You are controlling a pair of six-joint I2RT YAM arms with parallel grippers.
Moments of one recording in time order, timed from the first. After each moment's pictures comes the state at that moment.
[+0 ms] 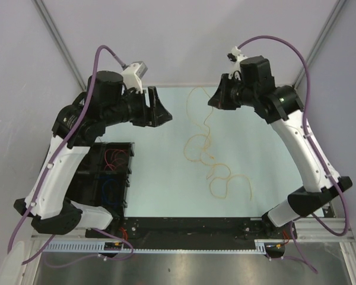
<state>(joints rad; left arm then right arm) -0.62 1.33 1.95 -1.11 0.15 -0.45 0.53 1.55 2.00 -0.99 -0.16 0.46</state>
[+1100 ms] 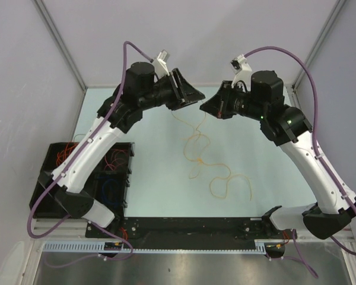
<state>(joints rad) -0.66 1.49 1.81 -0.56 0.32 -0.90 0.56 1.31 1.69 -0.66 -0.33 0.50</state>
